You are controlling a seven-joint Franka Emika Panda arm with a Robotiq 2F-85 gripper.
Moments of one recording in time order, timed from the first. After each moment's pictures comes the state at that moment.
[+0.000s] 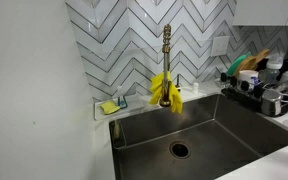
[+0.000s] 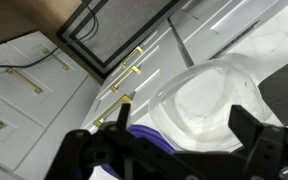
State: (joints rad) arm -0.19 -0.57 -0.20 -2.53 -0.15 2.16 -0.13
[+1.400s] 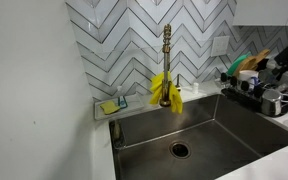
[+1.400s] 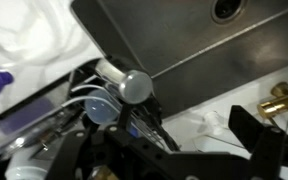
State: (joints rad) arm 0.12 -0.54 0.05 -2.41 0.18 2.28 -0.04
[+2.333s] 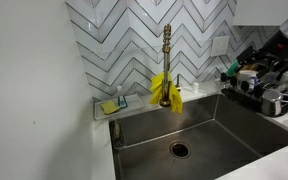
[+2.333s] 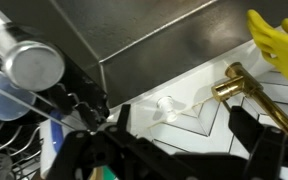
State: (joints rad) arm 0.26 -0.37 0.07 -2.36 0.35 2.49 -0.06
